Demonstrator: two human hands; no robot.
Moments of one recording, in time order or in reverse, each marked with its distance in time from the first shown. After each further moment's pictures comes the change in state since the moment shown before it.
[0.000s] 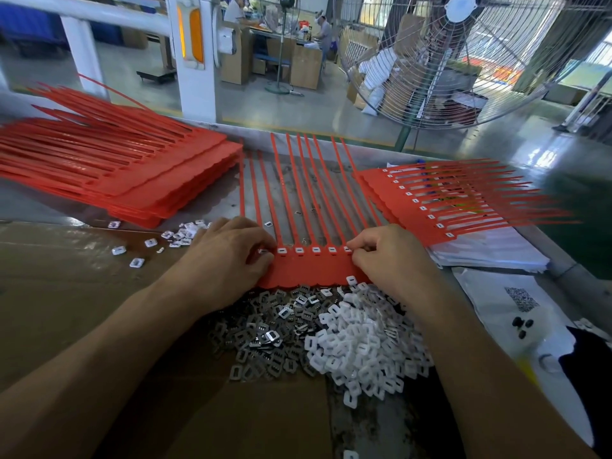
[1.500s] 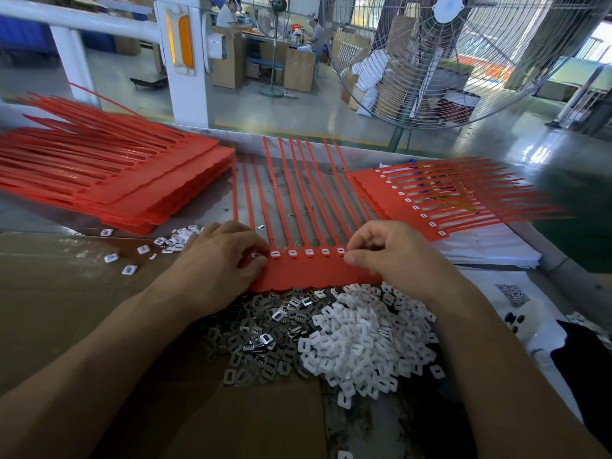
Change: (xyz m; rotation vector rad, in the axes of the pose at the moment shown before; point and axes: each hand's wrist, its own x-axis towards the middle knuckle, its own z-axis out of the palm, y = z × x) left_hand -0.002 0.006 -0.003 -0.009 0.018 0.000; right_hand 0.000 0.020 -0.017 0.301 -0.120 -0.060
